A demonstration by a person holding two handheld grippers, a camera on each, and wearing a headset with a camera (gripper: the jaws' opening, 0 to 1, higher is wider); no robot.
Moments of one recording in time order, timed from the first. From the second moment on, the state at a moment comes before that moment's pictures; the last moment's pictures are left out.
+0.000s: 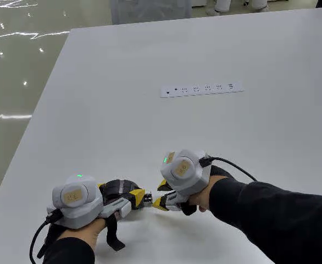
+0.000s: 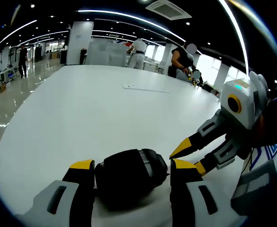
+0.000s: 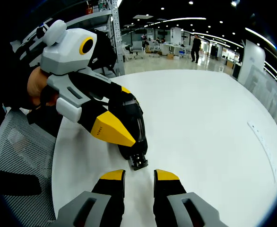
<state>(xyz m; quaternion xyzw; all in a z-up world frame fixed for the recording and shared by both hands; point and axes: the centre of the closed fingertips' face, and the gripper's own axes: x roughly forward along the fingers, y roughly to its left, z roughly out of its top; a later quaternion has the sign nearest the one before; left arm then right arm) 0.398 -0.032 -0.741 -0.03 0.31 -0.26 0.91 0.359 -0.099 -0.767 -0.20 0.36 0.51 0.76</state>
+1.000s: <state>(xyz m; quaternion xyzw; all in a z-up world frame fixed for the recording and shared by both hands) 0.377 -0.016 -0.740 -0.04 0.32 -0.30 0.90 0.350 -0.188 -0.724 -0.14 0.33 0.42 0.84</state>
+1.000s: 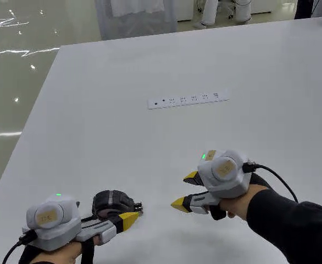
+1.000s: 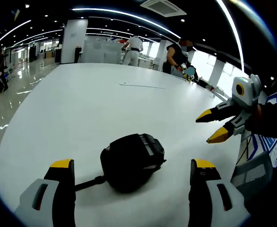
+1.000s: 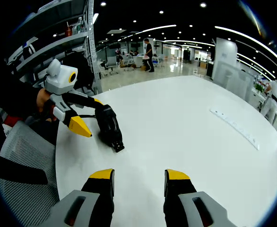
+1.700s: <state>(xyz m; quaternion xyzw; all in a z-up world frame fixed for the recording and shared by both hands) 0.358 0.006 -0.728 0.06 0.30 -0.35 0.89 0.305 -0.286 -0.732 -0.12 0.34 0.36 0.86</state>
